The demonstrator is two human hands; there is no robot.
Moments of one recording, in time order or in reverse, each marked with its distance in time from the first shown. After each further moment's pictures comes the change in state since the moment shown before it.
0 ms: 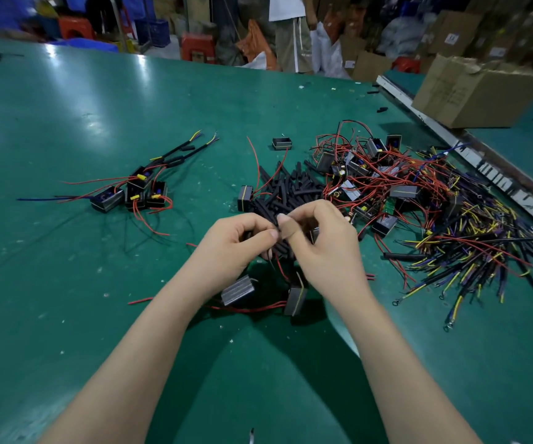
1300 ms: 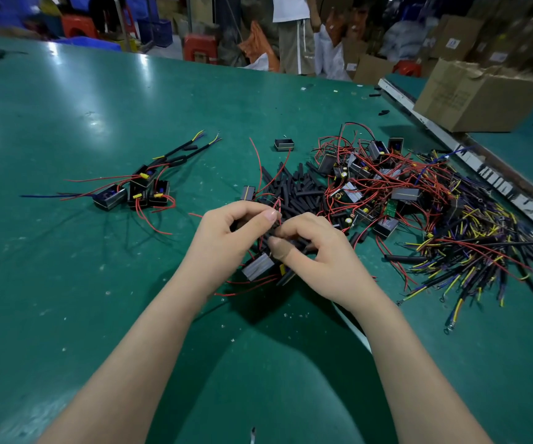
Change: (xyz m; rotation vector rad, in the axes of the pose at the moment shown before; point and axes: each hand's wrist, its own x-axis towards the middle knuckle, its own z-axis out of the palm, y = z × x) left_hand 0.002 0.001 -0.002 -0.142 0.204 0.039; right_hand 0.001 0.006 -0.006 0.070 -0.337 -0.076
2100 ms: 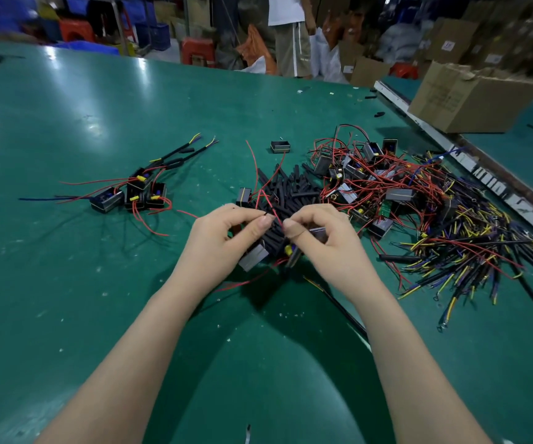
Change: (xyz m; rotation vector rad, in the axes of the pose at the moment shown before) left_hand 0.000 -0.008 -0.006 0.341 0.000 0.148; right_hand 0.003 0.008 -0.009 0.056 0.156 0.155
